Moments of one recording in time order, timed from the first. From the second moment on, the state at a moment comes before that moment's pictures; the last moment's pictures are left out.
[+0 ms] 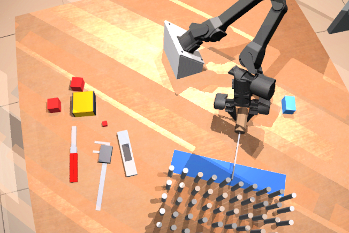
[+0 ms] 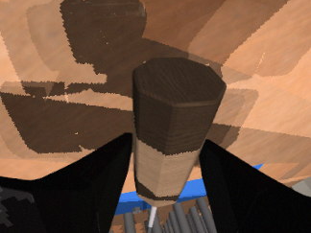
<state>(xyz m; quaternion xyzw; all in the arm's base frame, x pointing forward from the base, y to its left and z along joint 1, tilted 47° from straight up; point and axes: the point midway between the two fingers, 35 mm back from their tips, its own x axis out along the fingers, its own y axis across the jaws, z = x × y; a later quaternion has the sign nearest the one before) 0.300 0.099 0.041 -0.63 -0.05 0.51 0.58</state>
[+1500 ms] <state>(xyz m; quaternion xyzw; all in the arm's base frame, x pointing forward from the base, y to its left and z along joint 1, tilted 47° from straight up) 0.271 0.019 0.132 -0.63 -0.04 0.52 0.58</state>
